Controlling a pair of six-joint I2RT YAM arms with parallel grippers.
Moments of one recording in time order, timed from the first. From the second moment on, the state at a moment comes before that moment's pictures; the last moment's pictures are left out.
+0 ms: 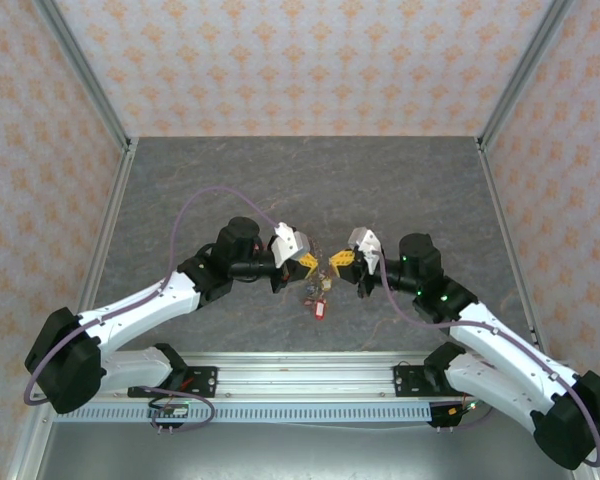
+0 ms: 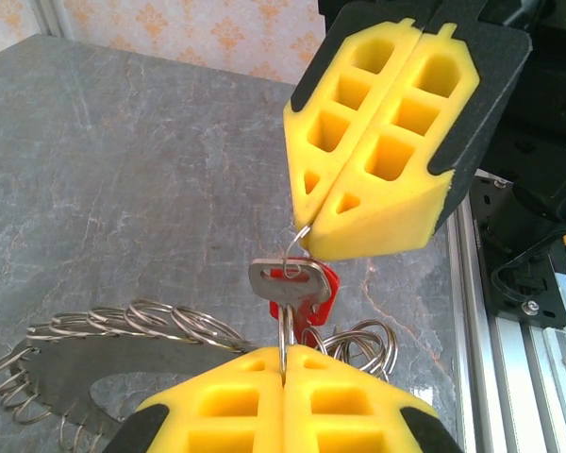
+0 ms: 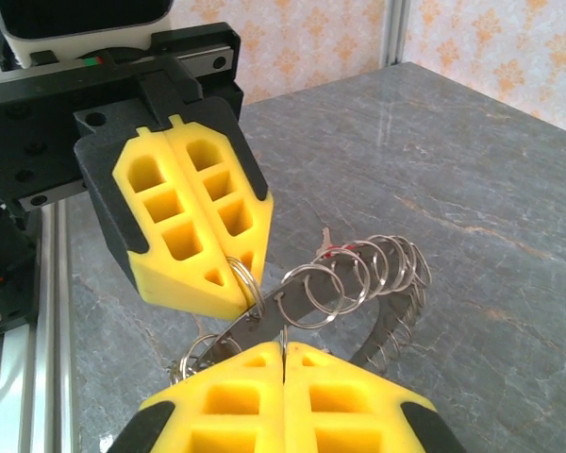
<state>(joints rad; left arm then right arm) -0.69 1.20 0.74 0.03 0.55 0.15 0.60 0.83 0.54 -0.04 -0.53 -0.12</state>
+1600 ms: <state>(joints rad) -0.69 1.20 0.74 0.01 0.55 0.17 0.66 0.93 0.63 -0.04 -0.53 -0.18</state>
